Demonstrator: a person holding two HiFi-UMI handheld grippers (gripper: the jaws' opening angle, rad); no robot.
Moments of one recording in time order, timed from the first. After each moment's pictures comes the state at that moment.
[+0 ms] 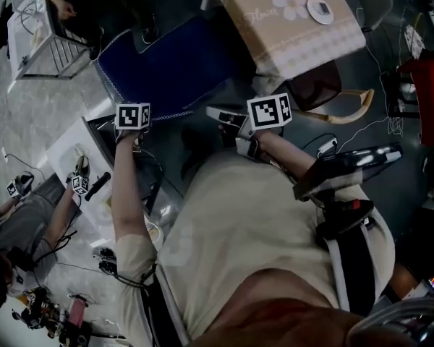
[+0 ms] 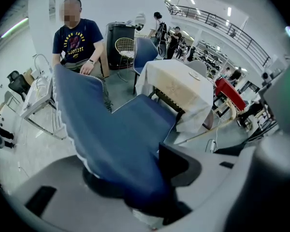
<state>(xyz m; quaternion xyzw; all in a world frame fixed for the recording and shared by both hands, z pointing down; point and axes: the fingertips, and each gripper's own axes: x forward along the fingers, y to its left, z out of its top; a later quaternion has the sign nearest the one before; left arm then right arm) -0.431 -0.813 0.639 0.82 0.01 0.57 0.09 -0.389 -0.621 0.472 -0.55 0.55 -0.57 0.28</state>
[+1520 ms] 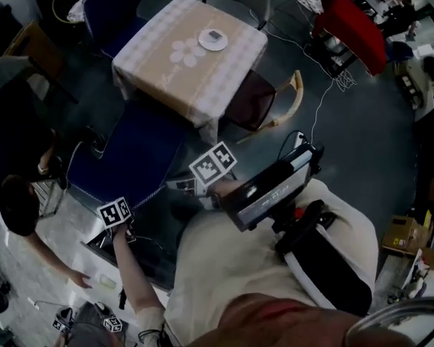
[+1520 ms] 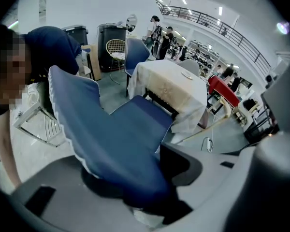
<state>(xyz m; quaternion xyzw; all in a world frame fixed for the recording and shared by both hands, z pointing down) -0.403 -0.794 0.638 0.83 0.05 0.55 0.07 -0.388 -0.603 0.471 -0.62 0.50 -0.54 0.28</state>
